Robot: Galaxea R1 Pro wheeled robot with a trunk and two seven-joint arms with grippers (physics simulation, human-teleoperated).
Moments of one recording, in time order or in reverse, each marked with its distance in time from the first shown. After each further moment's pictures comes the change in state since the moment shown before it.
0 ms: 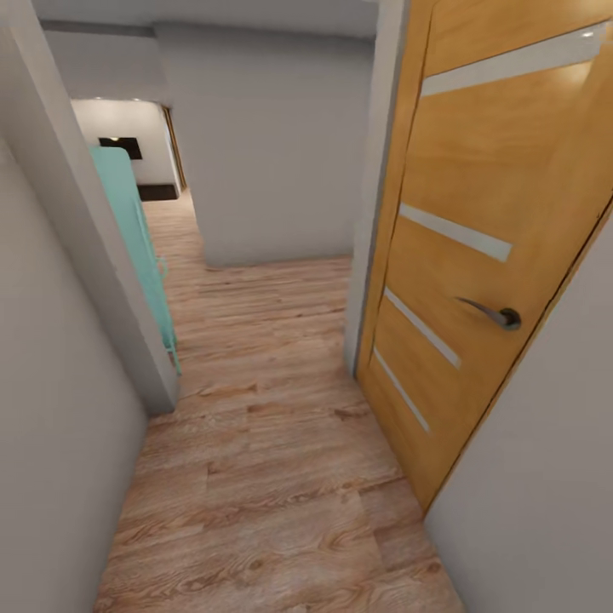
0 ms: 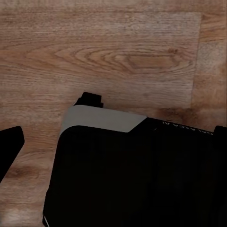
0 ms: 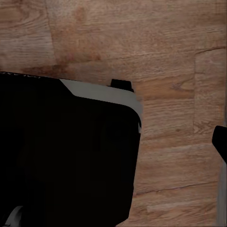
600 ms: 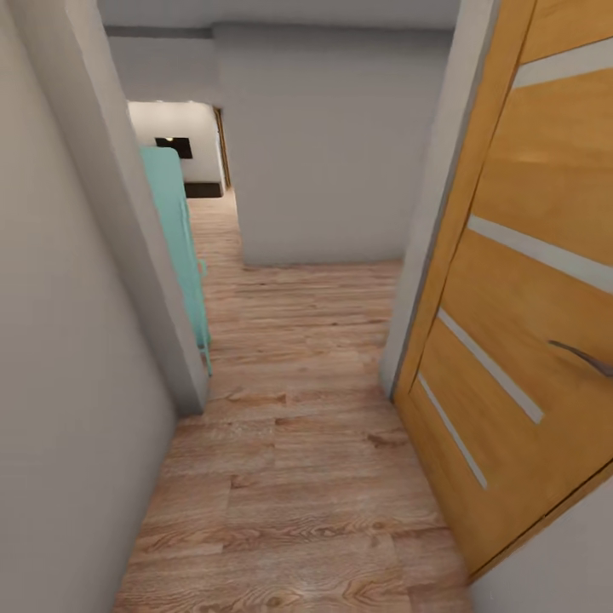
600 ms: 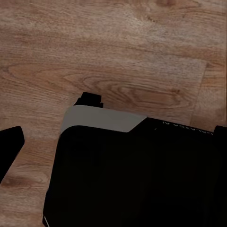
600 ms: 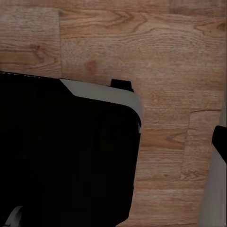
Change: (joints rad) left arm 0.000 0.000 0.000 0.000 0.000 0.000 0.000; right arm 0.000 0.000 0.000 0.000 0.000 0.000 0.000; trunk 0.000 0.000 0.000
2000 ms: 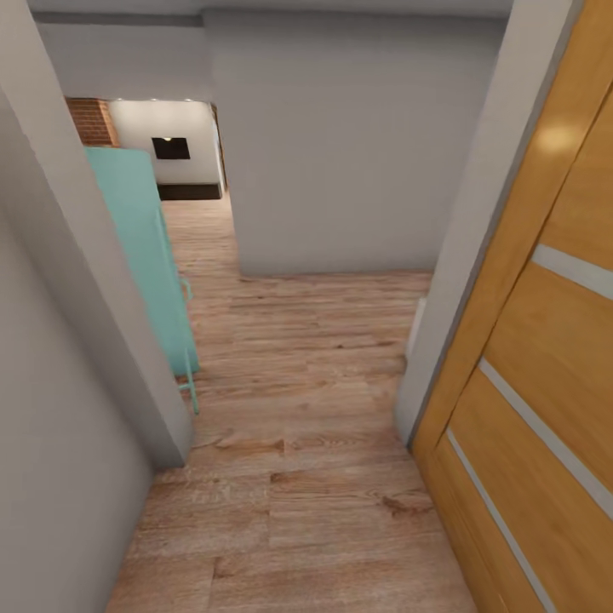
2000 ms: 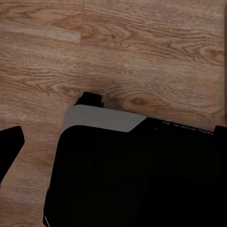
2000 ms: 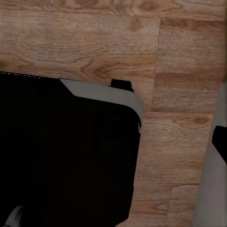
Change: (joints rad) left arm 0.000 0.001 0.001 0.000 0.000 0.001 0.000; right arm 0.000 0.000 0.000 0.000 0.000 0.000 0.000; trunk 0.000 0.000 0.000
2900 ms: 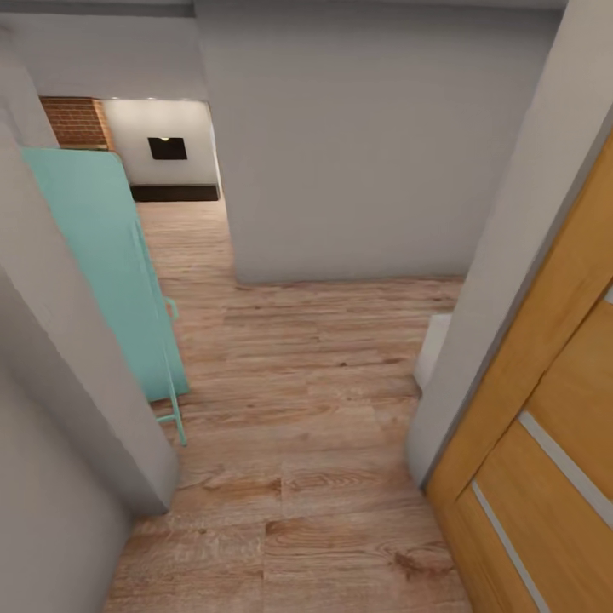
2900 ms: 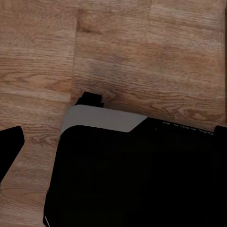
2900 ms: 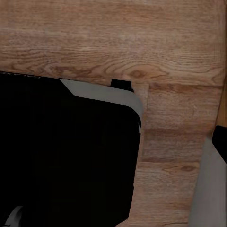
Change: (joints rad) left arm 0.000 0.000 0.000 0.000 0.000 0.000 0.000; right arm 0.000 0.000 0.000 0.000 0.000 0.000 0.000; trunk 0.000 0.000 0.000
